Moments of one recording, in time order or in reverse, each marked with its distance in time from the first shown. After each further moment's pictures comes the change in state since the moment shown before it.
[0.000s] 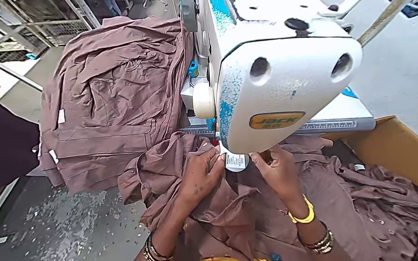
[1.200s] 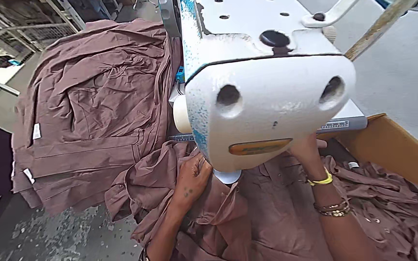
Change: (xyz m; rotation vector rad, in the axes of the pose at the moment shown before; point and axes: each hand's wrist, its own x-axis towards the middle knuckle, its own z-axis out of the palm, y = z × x) left_hand 0.016 -0.013 0.012 -0.144 0.069 -0.107; right_hand 0.056 0.076 -0.067 -0.267 0.074 0.066
